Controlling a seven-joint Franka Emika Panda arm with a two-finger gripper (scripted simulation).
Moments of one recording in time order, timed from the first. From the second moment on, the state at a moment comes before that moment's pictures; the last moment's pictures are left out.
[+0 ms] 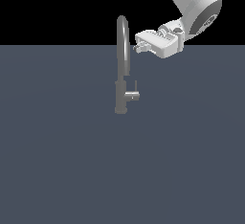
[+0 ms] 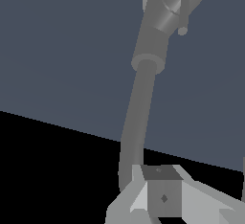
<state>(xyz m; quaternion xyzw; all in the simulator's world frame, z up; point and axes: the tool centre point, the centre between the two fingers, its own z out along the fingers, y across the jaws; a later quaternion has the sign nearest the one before) 0.093 -0.054 0.270 -0.71 0.40 0.42 0.40</state>
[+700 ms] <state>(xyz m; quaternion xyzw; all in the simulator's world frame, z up) 0.123 -0.058 0.168 -0.56 0.47 0.50 0.47</state>
